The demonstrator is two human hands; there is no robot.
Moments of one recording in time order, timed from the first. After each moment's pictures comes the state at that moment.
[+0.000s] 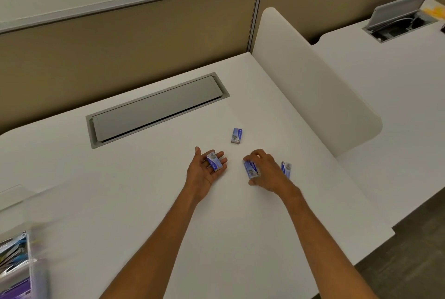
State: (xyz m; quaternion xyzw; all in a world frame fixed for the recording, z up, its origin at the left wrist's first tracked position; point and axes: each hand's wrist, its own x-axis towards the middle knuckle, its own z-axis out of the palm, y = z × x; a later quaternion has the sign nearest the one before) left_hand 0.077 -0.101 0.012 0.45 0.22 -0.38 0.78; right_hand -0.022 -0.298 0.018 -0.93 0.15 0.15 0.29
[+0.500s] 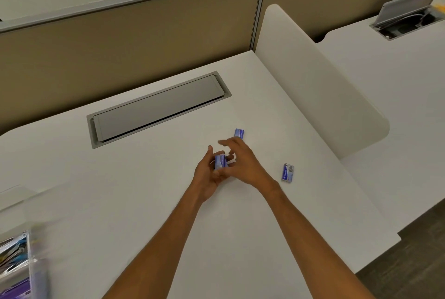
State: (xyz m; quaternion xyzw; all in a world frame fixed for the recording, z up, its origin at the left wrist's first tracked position) left_hand 0.072 -0.114 0.021 0.47 0.19 -0.42 0.75; right_hand 0.025 -0.247 0.042 -0.89 0.09 0.01 0.45
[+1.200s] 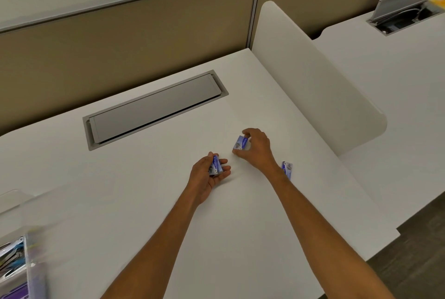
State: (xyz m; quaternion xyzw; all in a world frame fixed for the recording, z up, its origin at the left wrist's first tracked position) left_hand 0.069 -0.108 0.017 0.51 0.18 -0.39 0.75; right_hand 0.042 -0.298 0.007 -0.90 0.24 -0.04 0.35
